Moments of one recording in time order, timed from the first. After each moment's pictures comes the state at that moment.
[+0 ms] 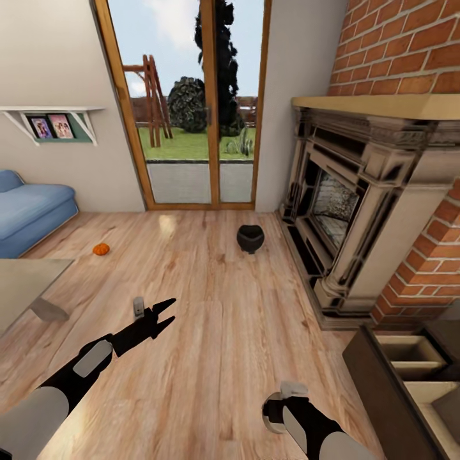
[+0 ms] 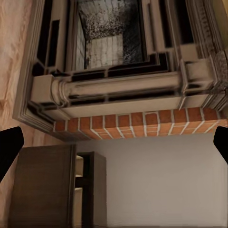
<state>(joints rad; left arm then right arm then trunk) -0.72 0.27 -0.37 -0.51 1.34 0.56 -0.78 -0.60 0.14 0.02 -0.25 -0.08 0.30 -0.14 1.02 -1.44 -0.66</state>
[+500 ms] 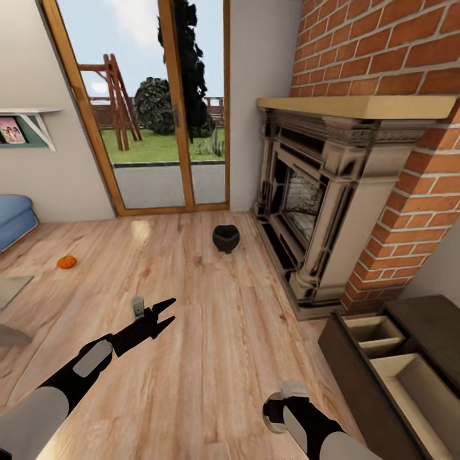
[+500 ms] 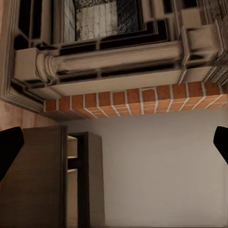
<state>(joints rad) -0.72 0.27 -0.37 -0.51 1.34 0.56 -0.79 -0.60 0.13 0.02 -0.25 -0.08 0.30 -0.14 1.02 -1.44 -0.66</state>
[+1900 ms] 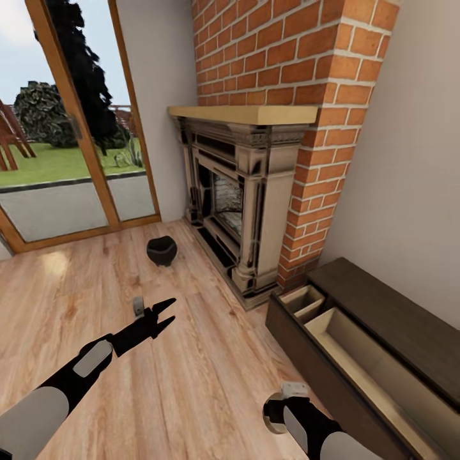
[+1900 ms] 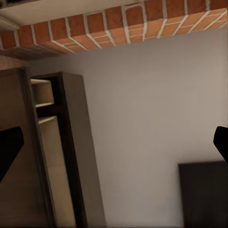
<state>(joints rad) -0.72 0.27 -0.37 -0.51 1.34 0.56 -0.79 -0.60 0.13 0.02 -0.25 -0.09 0.30 -0.13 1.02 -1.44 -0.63</state>
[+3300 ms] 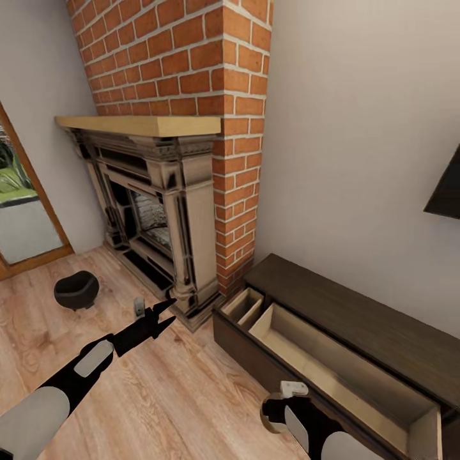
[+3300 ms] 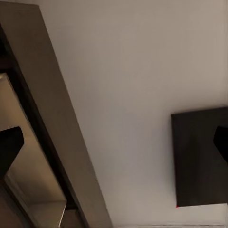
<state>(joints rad) -0.72 0.27 -0.37 -0.51 1.34 0.56 -0.79 -0.60 0.13 0.02 -0.25 -0.09 0.29 -0.09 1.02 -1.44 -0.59</state>
